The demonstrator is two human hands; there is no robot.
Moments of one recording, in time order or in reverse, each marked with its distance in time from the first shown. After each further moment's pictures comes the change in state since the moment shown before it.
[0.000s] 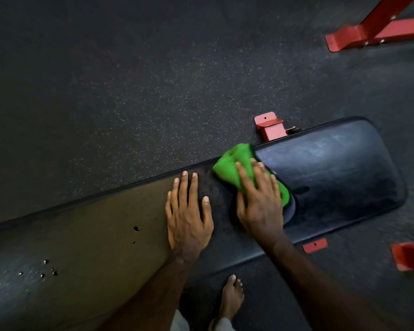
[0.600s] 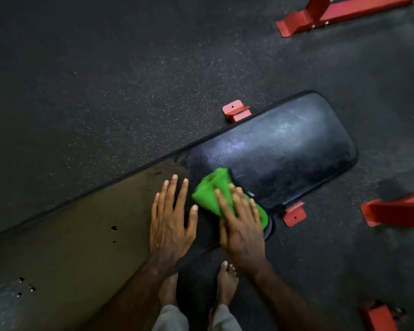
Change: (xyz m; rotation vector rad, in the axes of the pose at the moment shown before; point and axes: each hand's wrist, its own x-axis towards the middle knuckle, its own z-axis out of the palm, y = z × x) left_hand -0.031 -0.015 -0.004 -0.029 -0.089 0.331; right_hand -0.118 0.001 0.013 -0.021 -0.023 0.051
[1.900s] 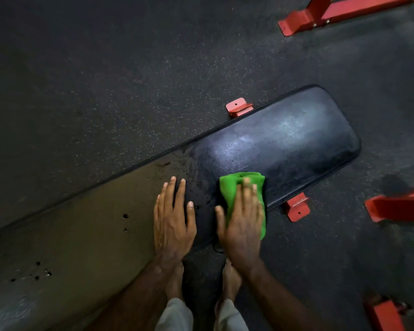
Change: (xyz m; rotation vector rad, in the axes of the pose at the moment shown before) left_hand -0.025 -0.008 -0.005 -0.080 0.035 -0.104; right_hand -0.011 -0.041 0.005 0.044 0.163 0.299
